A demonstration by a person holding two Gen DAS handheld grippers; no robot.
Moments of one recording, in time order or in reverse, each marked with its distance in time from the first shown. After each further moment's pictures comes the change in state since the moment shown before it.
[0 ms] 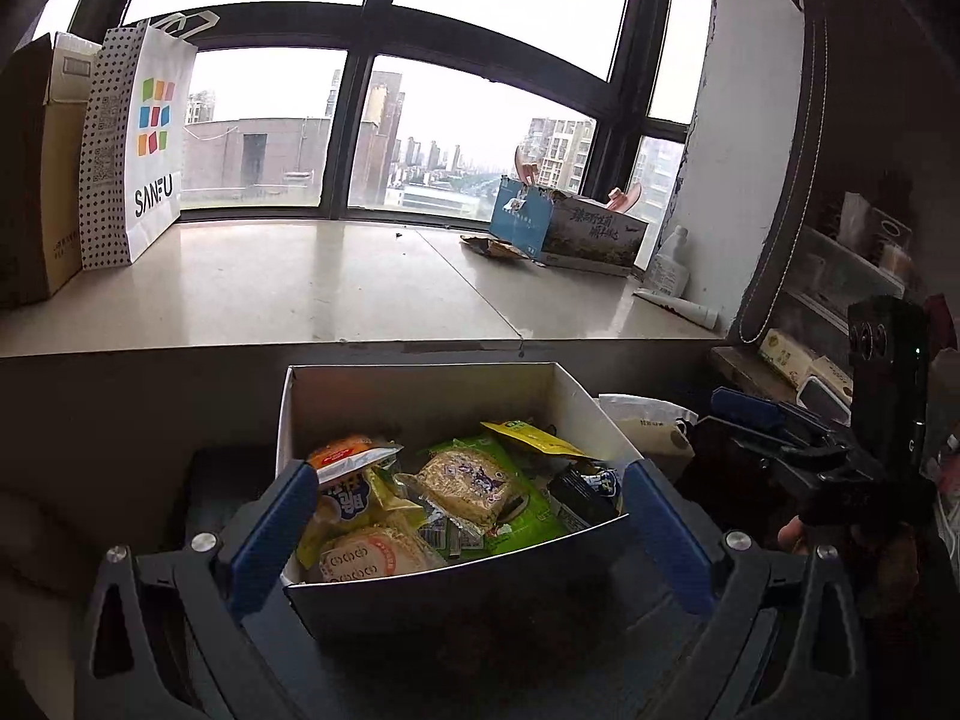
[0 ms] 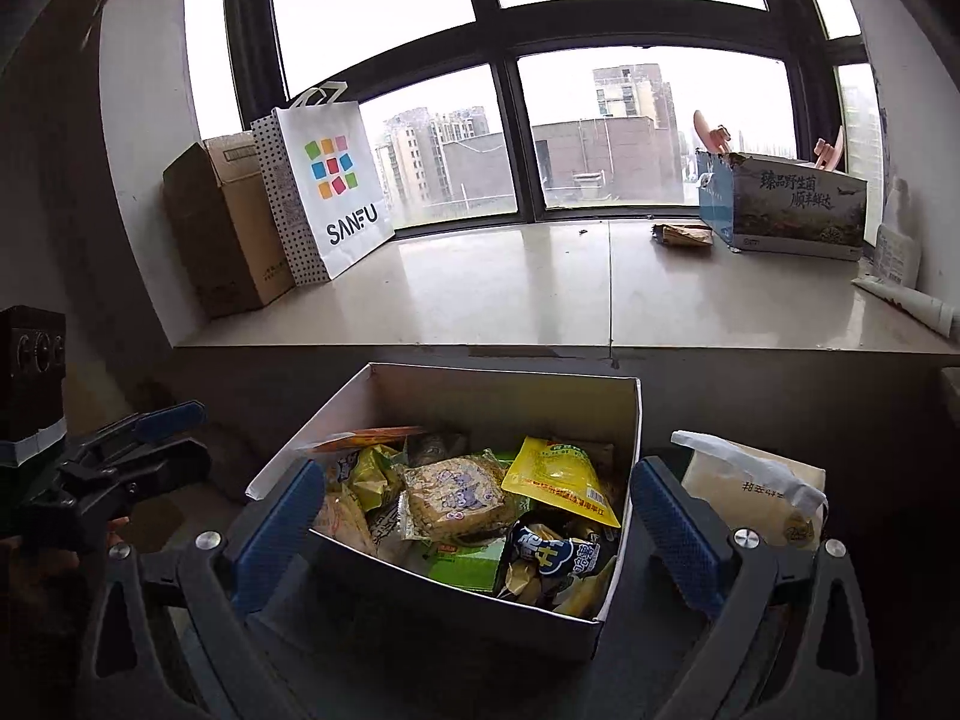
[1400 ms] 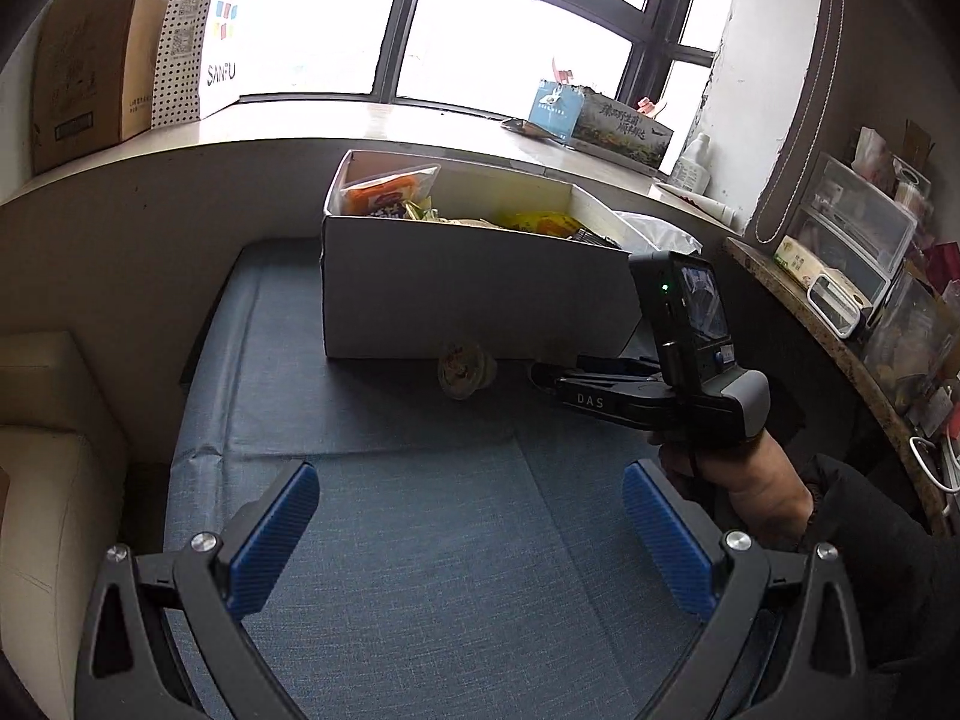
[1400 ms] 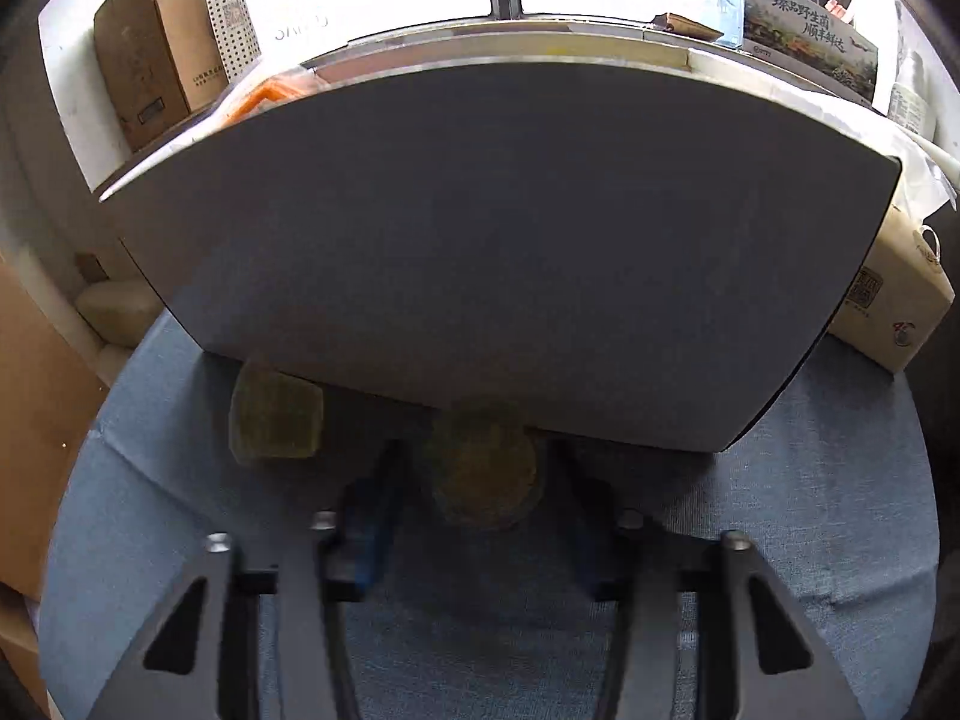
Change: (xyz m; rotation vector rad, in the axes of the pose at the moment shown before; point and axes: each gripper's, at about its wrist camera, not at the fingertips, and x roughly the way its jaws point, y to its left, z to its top) left arm -0.057 -0.012 -0.159 -0.083 0.193 0.095; right arm 0.118 0.022 -0.147 -0.014 0.344 -0.155
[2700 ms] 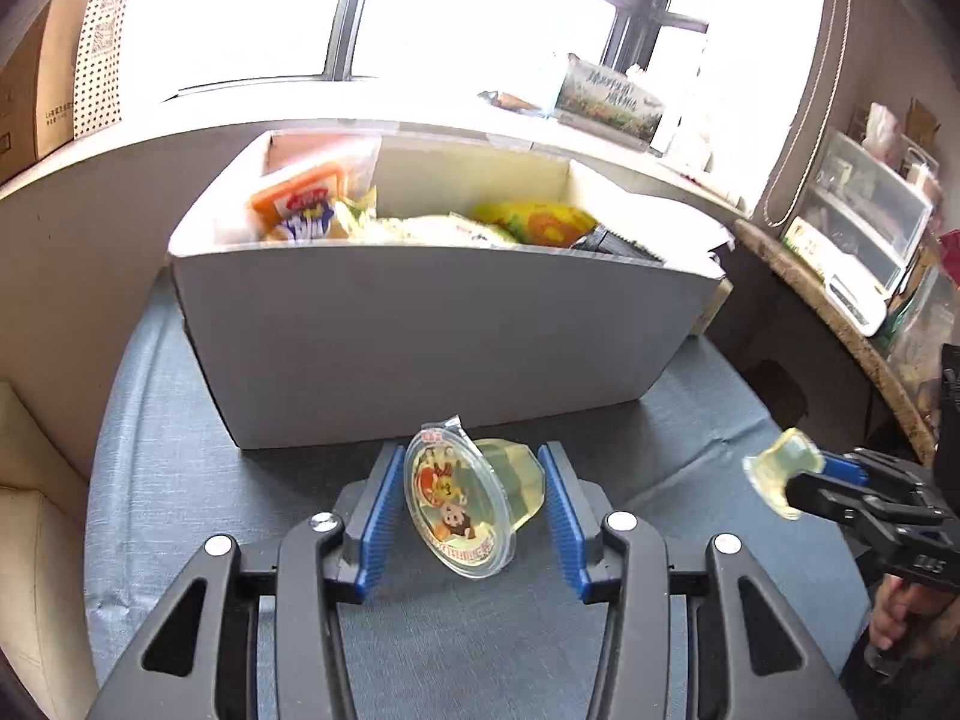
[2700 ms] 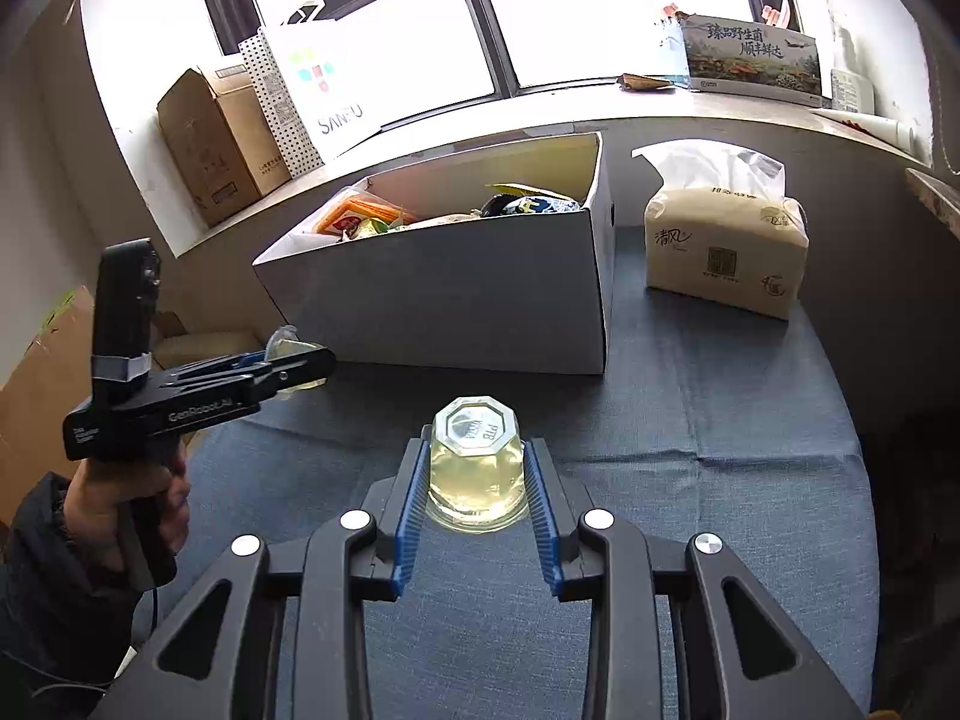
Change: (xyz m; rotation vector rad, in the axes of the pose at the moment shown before) left arm 0.082 -0.002 0.054 0.054 0.019 -0.075; right arm -0.133 -0.051 -0.053 0.102 -0.145 0.174
